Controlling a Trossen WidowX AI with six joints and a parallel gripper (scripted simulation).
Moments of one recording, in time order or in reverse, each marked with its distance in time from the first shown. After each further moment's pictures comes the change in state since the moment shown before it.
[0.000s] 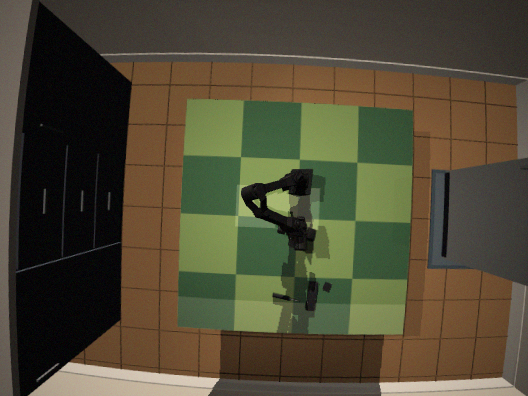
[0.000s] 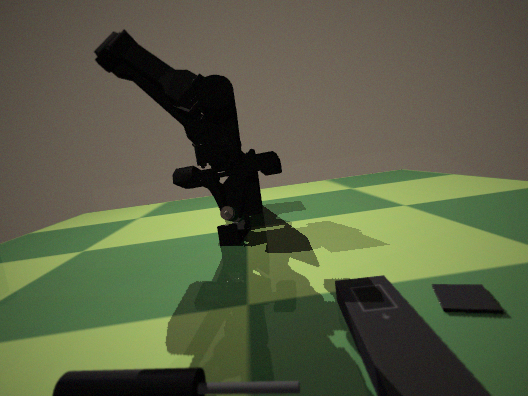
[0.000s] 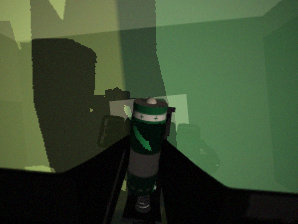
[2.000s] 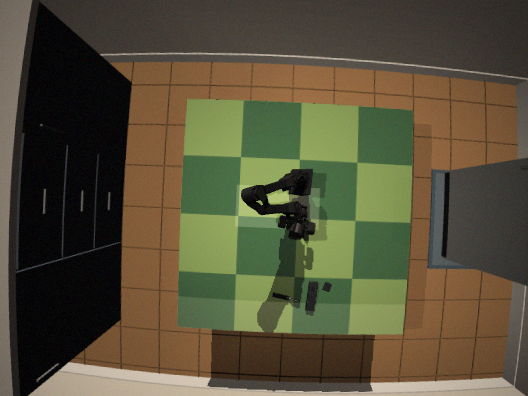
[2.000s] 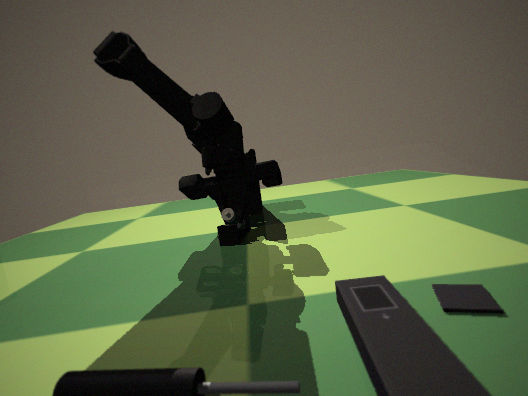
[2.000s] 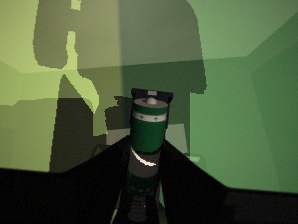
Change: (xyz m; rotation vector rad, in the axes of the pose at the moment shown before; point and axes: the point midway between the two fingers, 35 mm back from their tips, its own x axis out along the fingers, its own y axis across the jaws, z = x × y) arm 0.009 -0.005 -0.023 -0.018 -0.225 0.011
